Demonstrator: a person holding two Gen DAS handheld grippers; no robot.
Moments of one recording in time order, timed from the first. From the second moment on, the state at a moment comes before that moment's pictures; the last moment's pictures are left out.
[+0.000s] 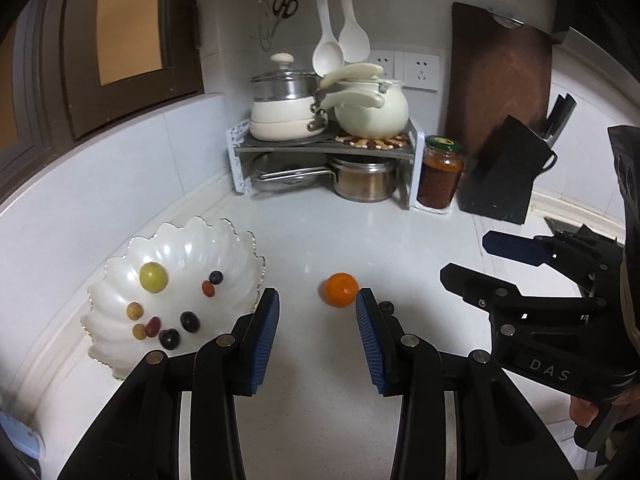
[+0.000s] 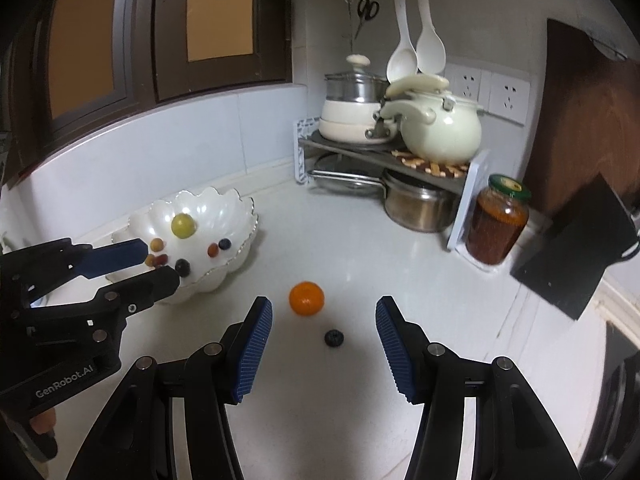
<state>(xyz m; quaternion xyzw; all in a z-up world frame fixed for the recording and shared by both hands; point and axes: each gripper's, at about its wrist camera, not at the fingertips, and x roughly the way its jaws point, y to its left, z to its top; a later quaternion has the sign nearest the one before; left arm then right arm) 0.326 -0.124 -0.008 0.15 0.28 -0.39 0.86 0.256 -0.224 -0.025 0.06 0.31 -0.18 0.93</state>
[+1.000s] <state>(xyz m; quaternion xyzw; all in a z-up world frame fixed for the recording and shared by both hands) 0.381 -0.178 -0.086 0.16 0.30 -0.44 0.83 0.294 -0.255 -0.118 0.11 0.34 -0.19 0.91</state>
